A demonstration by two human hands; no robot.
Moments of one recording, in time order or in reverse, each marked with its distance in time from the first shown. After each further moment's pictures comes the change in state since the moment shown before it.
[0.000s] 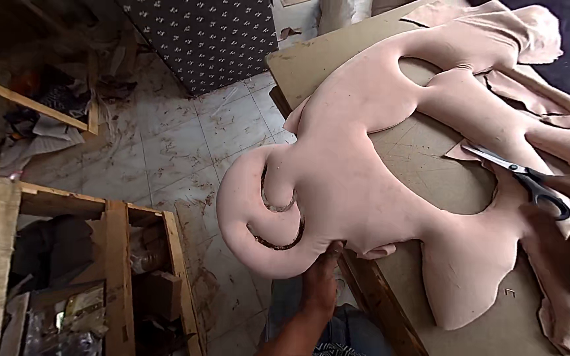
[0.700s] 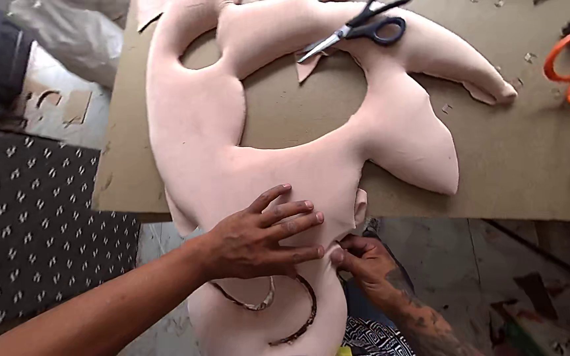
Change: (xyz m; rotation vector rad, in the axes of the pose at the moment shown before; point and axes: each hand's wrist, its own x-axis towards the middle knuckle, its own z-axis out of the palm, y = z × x) left_hand 0.213 0.192 0.108 1.012 -2.498 1.482; right_hand -0.091 -0.276 0.235 2.046 0.574 0.812
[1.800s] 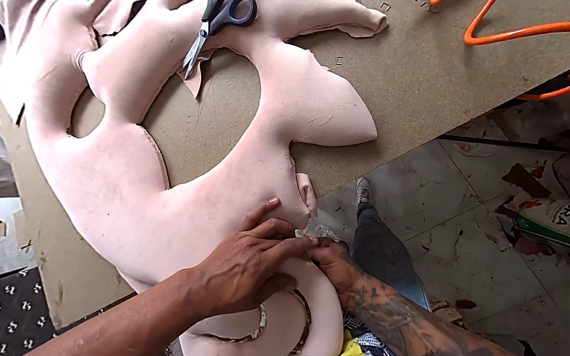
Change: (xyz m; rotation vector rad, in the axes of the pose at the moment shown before) left_hand 0.050 -0.008 0.019 -0.328 -0.286 0.085; right_hand 0.005 0.052 0.037 0.558 0.230 0.182
